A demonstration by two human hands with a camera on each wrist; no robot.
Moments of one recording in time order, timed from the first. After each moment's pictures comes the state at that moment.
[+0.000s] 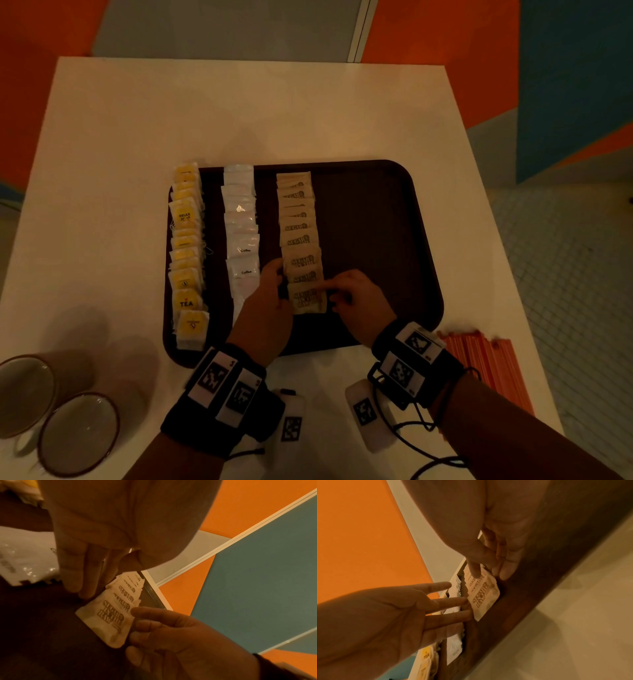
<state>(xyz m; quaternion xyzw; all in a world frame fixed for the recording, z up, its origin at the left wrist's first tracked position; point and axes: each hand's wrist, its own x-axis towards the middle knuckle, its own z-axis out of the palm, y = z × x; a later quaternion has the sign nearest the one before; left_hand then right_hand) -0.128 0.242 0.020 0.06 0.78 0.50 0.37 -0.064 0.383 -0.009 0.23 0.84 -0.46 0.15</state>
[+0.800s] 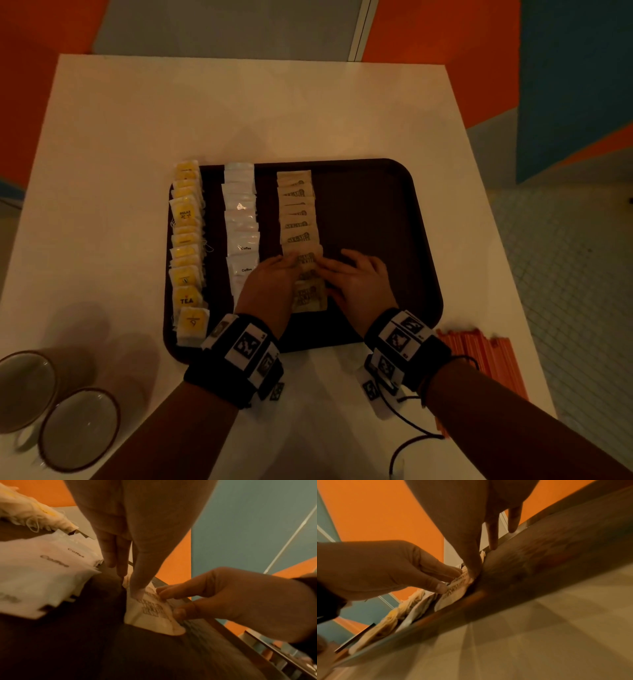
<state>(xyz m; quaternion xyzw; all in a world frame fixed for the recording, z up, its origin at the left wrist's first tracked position) -0.153 0.251 -0.017 0.33 0.90 0.13 0.27 -0.072 0.392 -0.014 0.07 0.98 -0.18 0.09</state>
